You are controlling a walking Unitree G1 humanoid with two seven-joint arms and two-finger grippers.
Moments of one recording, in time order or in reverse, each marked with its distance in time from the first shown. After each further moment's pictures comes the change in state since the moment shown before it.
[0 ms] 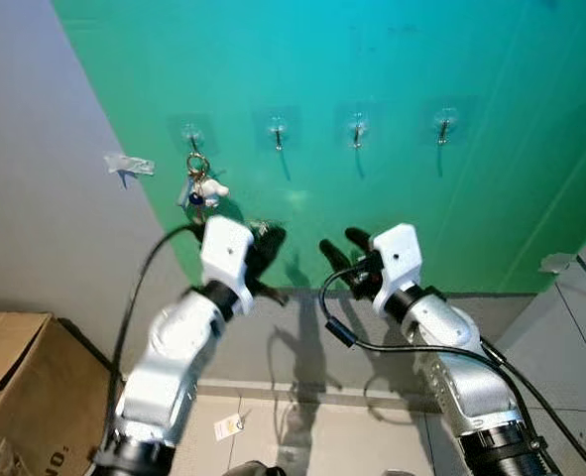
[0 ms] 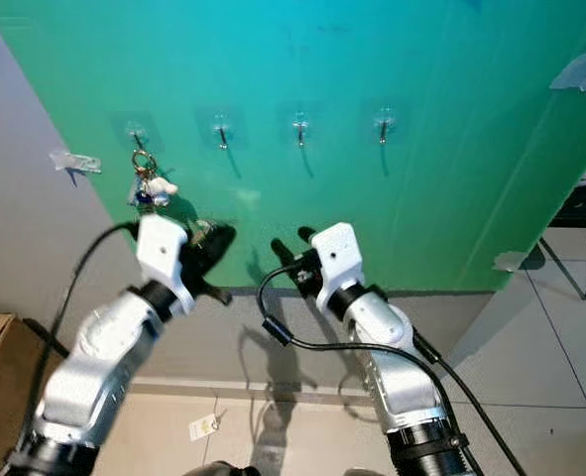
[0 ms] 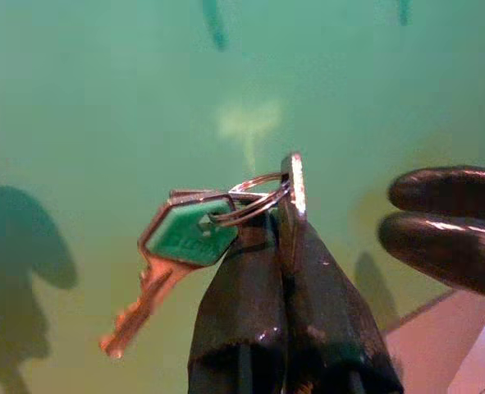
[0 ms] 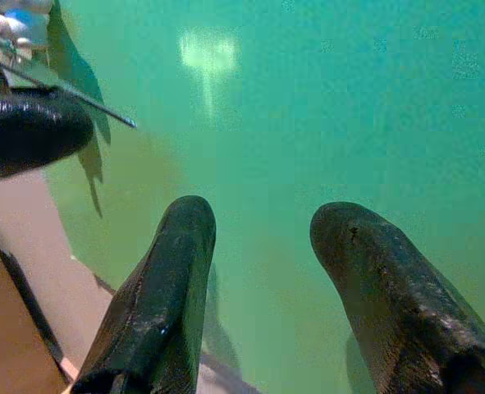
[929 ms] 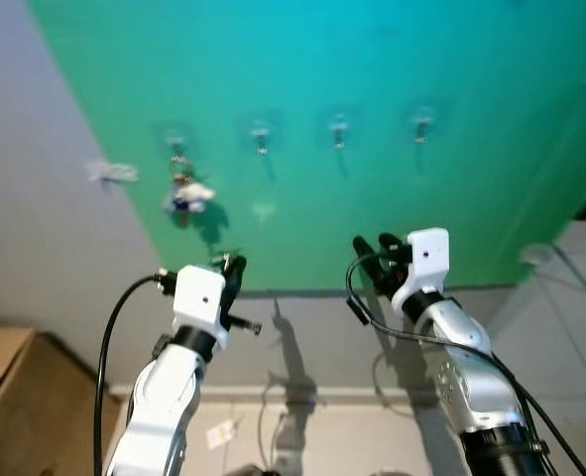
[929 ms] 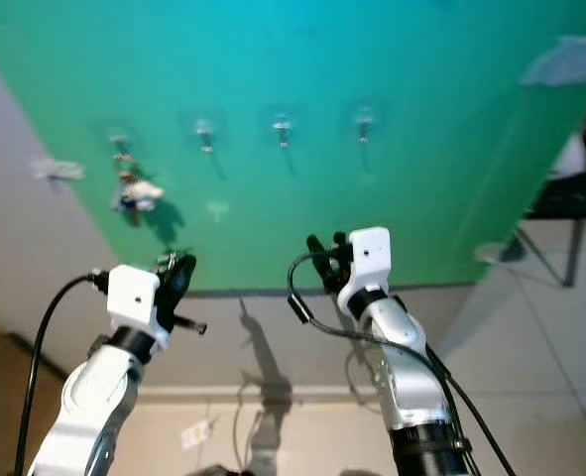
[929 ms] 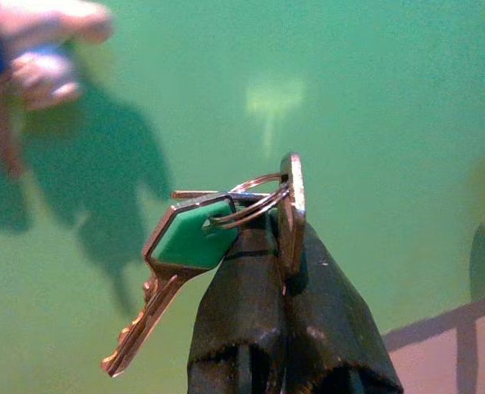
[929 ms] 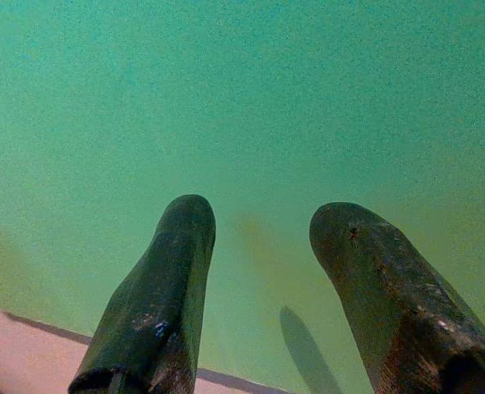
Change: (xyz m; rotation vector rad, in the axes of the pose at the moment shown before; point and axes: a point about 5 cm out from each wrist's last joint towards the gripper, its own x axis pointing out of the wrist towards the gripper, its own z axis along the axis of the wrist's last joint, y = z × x) left arm -0.038 0.007 -0.030 0.084 -0.020 0.247; right arm -0.009 -0.028 -0.020 0.162 0.039 -0.234
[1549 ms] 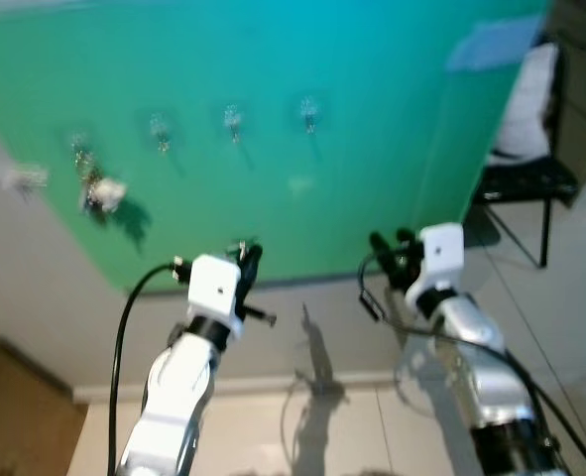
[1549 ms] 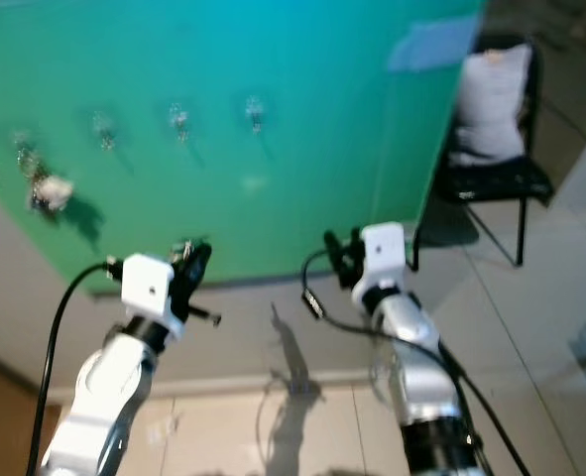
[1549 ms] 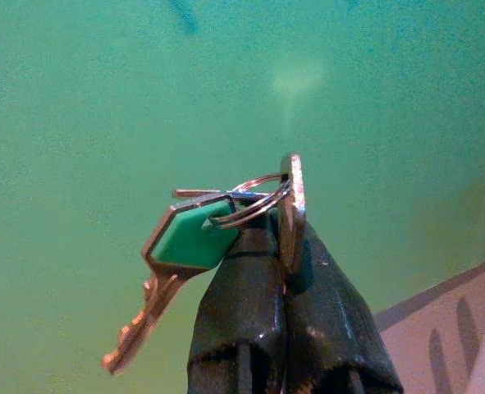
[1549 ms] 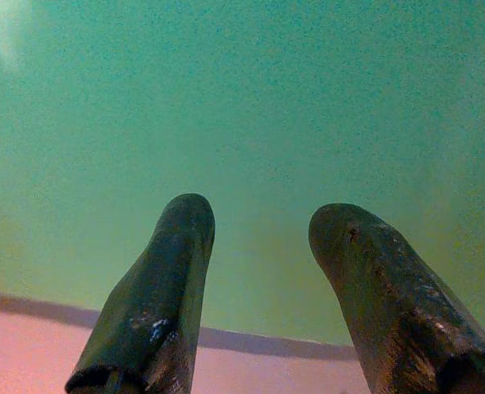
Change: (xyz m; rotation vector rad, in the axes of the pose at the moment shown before) left arm 0.008 -0.010 0.008 -0.005 -0.036 -0.033; right arm 0.001 -0.008 0.001 -0.057 0.001 -0.028
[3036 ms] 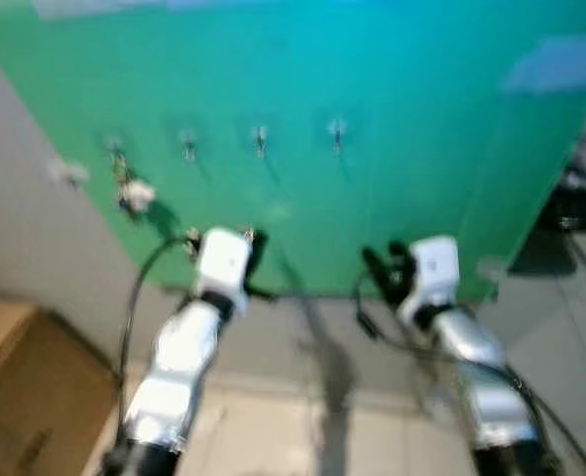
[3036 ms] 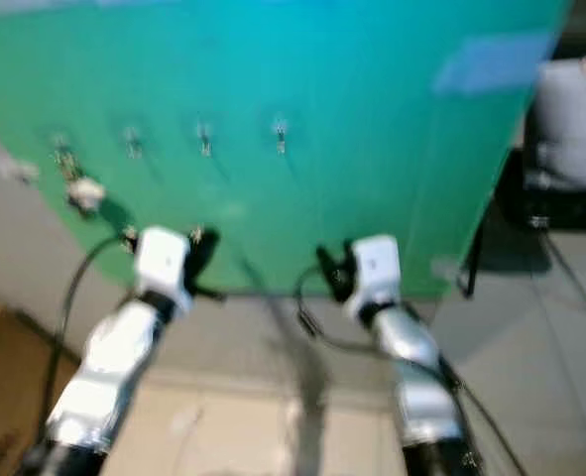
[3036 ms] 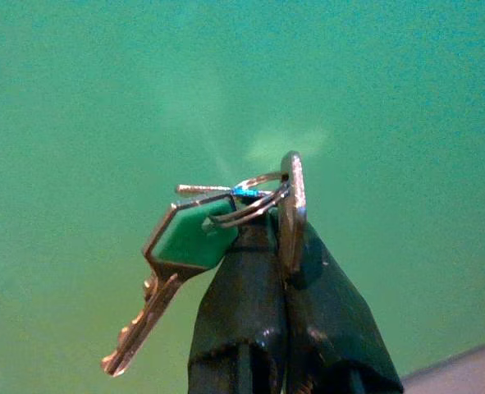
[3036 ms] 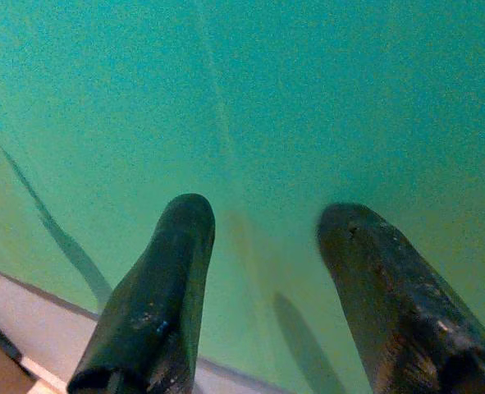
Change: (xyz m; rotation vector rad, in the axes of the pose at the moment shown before) left arm 0.028 0.018 -0.005 0.039 0.087 -0.006; right arm -0.009 0.017 -0.007 0.012 0.015 0.076
